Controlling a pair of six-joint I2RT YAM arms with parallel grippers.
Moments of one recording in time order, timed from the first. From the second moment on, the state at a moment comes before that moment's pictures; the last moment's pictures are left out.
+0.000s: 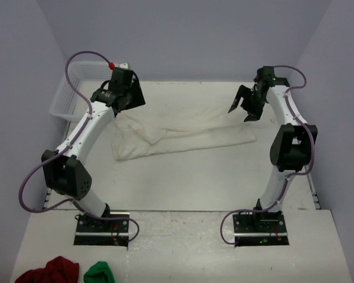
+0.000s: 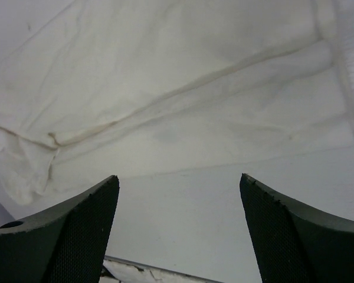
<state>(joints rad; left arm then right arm) -0.29 1.66 1.57 -0.68 -0.17 -0.50 -0.04 2.01 1.82 -1.03 -0.26 0.44</state>
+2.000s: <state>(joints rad) -0.38 1.74 1.37 -0.83 -0.02 -0.61 0.09 1.71 1.59 -1.04 -0.26 0.45</state>
